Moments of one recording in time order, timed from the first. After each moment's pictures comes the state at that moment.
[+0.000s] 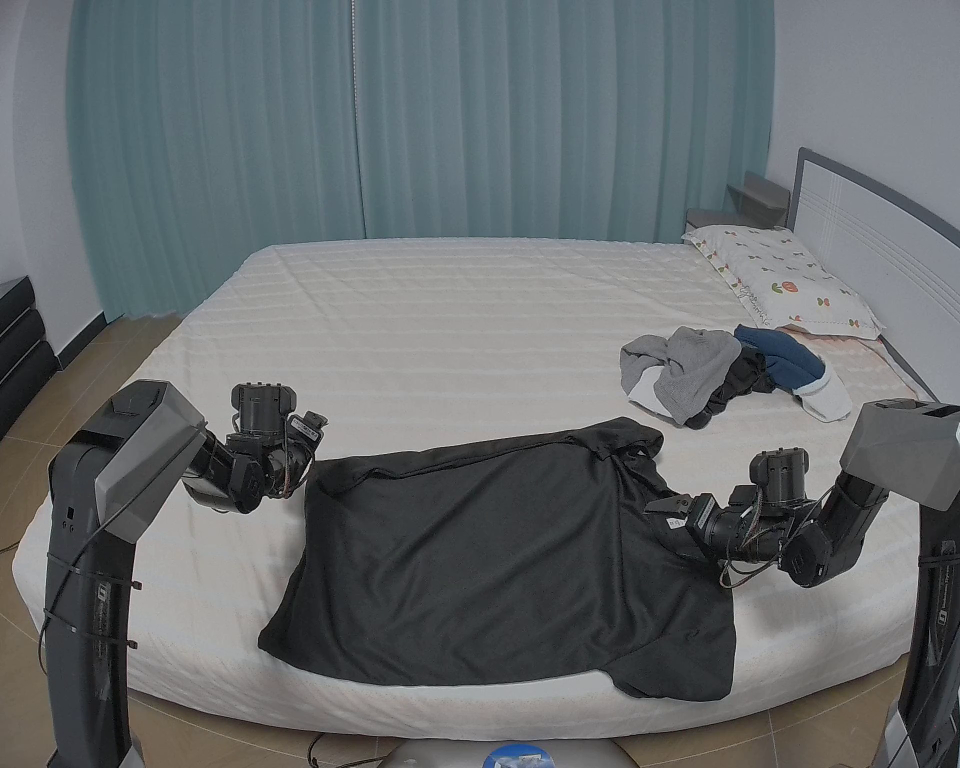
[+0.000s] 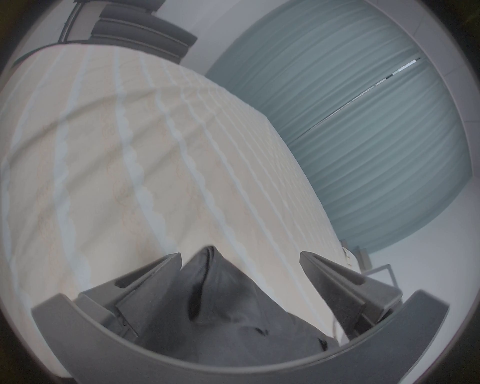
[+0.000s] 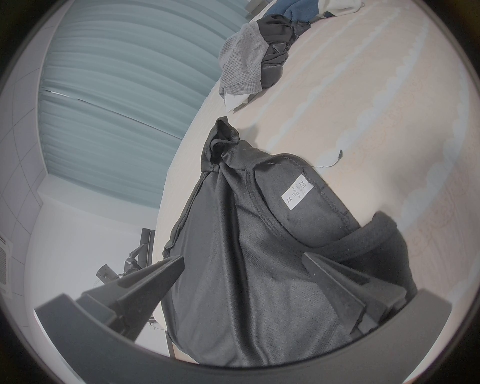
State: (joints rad) left arm -0.10 2.53 -1.47 -0.54 0.09 -1.06; right arm 0.13 2.34 -0.79 -0.95 0.39 0.86
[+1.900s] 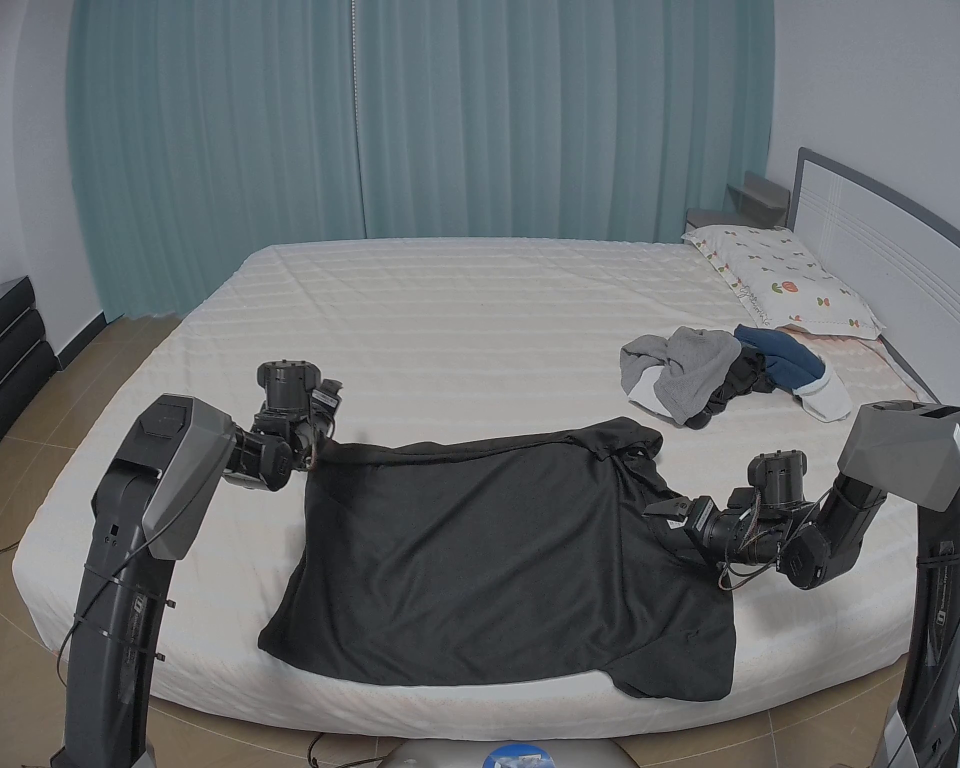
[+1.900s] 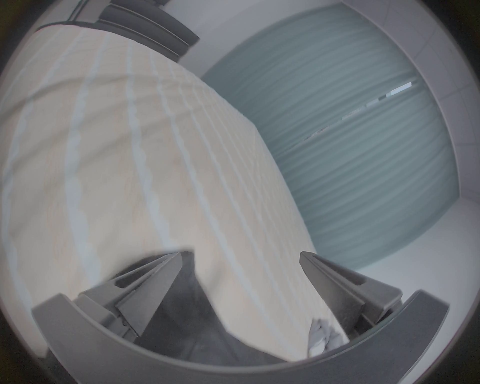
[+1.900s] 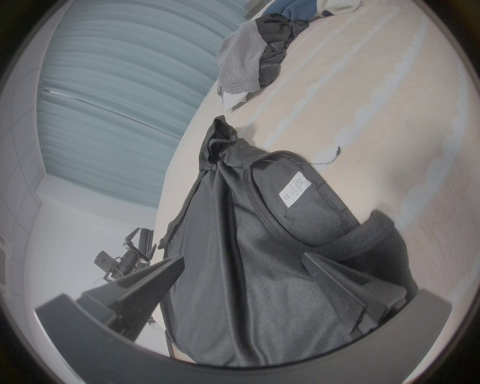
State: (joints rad) left arm -0.12 2.70 -1.86 -0.46 0.15 -1.15; right arm 0.14 2.35 -0.79 -0.96 0.39 0.86
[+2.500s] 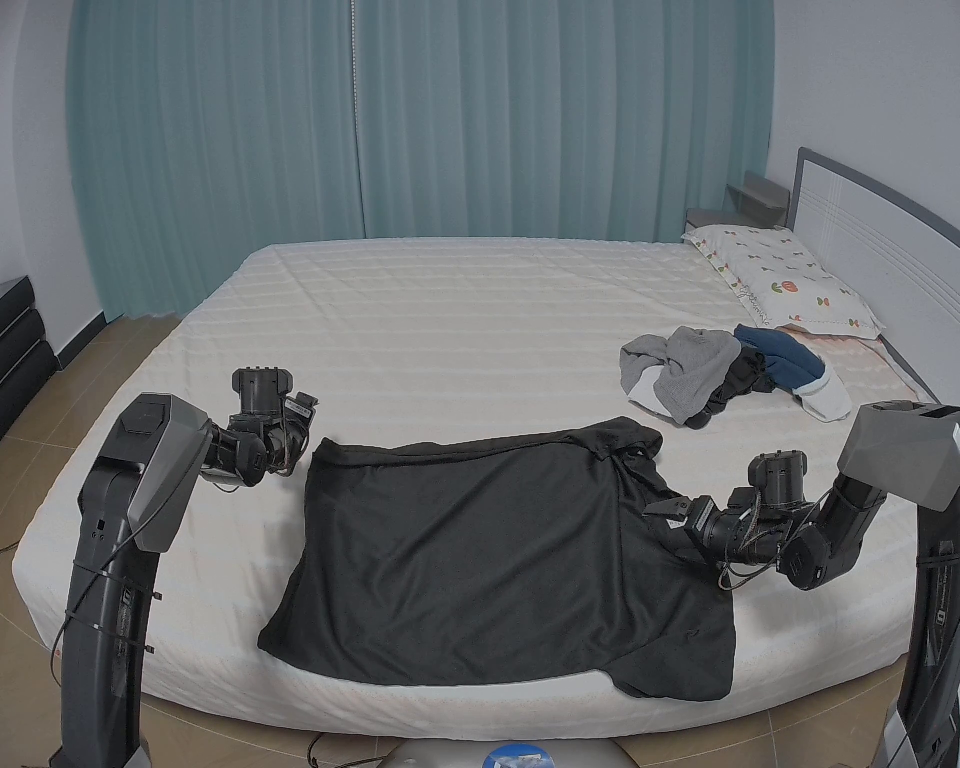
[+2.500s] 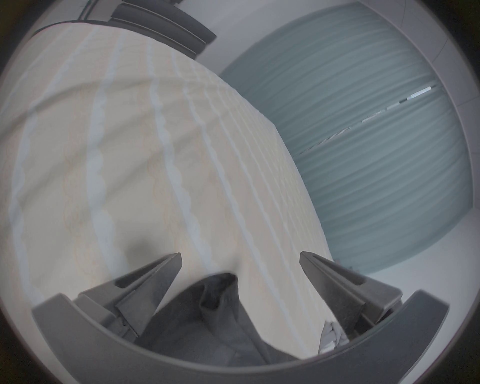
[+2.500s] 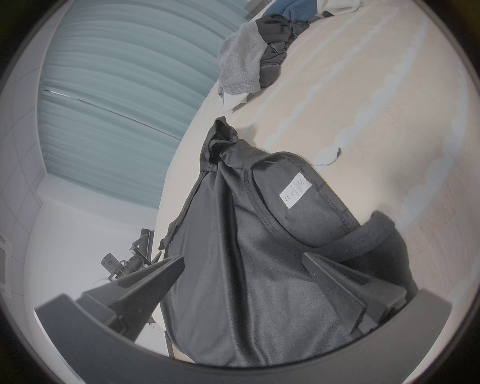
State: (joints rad) left arm -0.04 2.70 -1.86 -0.35 0.08 -1.15; right arm 0.14 2.35 -0.78 -0.97 0.38 0.86
